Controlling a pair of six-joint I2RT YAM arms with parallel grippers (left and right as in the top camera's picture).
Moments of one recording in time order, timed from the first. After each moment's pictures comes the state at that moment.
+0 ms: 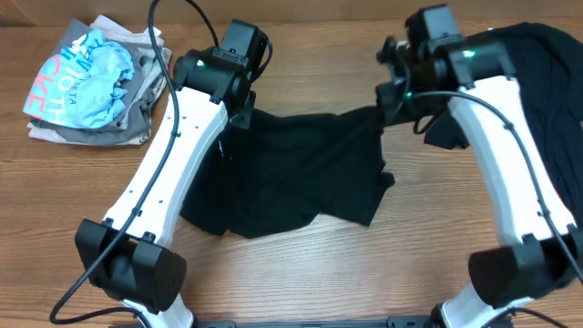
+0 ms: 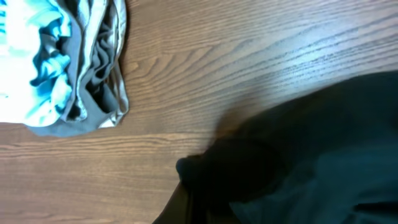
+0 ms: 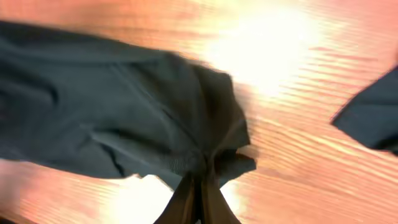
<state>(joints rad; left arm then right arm) -0.36 1.84 1.86 -1.29 -0.38 -0.15 0.22 1.79 1.93 -1.39 -0.19 -0.01</state>
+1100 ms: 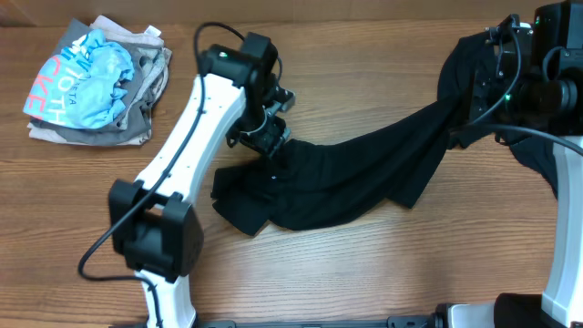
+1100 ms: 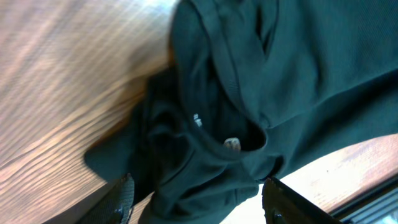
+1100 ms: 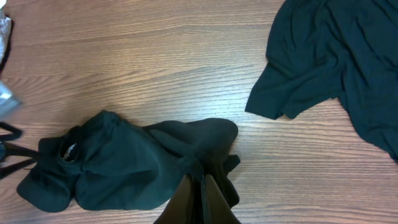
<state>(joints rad) -0.37 2.02 1.88 -1.41 0.17 0.18 -0.03 1.57 2.02 -1.49 -0.16 0.04</state>
